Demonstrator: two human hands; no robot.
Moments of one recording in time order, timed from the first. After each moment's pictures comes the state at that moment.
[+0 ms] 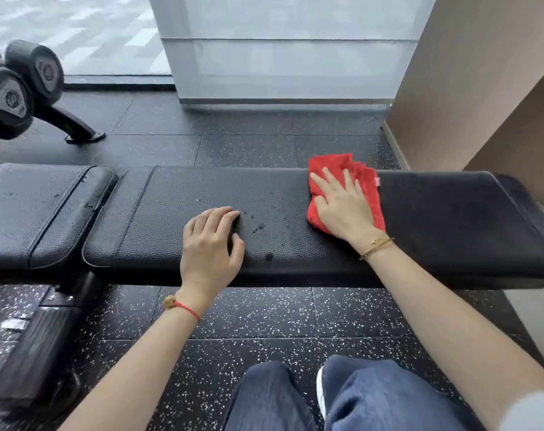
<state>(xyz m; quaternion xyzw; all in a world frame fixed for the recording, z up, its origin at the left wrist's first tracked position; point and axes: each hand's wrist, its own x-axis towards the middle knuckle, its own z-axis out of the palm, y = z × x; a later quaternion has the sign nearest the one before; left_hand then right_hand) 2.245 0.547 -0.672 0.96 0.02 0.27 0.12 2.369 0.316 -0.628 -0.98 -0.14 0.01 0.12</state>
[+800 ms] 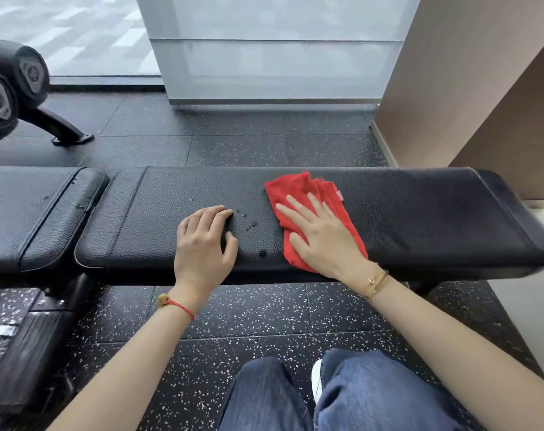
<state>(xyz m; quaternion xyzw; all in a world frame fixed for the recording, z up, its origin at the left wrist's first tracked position) 2.246 0.548 -0.675 0.95 0.02 0.27 0.12 2.302 0.317 -0.633 -0.95 -0.28 -0.01 0.12</state>
